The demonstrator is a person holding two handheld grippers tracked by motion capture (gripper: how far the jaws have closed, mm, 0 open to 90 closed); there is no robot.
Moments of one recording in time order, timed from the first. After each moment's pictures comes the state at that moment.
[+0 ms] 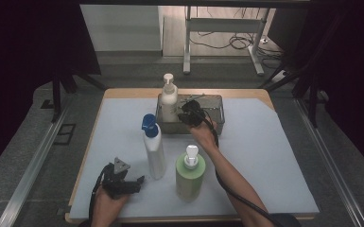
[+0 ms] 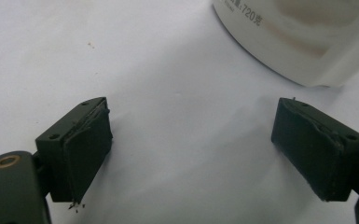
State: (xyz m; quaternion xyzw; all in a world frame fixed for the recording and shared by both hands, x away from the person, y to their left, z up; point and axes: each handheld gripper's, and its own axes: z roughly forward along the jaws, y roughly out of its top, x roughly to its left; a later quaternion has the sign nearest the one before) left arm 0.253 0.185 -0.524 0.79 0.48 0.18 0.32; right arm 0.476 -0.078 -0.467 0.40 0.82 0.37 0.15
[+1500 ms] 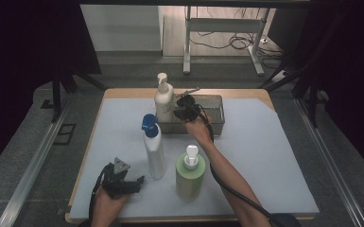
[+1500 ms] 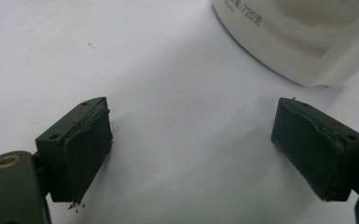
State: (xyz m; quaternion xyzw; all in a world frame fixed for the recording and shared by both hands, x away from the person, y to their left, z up) left arm 0.253 0.185 -0.524 0.79 0.48 0.18 0.32; right arm 0.490 -0.060 -0.459 0.42 0.82 0.36 0.13
